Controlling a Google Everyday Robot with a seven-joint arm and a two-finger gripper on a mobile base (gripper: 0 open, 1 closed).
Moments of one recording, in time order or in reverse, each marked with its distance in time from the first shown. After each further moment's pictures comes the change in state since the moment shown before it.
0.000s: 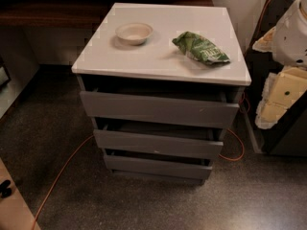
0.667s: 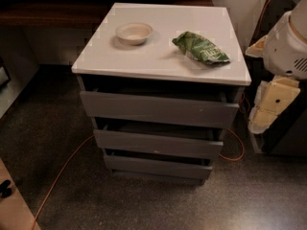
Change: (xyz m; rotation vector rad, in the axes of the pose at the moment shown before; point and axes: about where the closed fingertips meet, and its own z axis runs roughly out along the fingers) arm -0.003 0.001 0.019 0.011 -0.016 -0.033
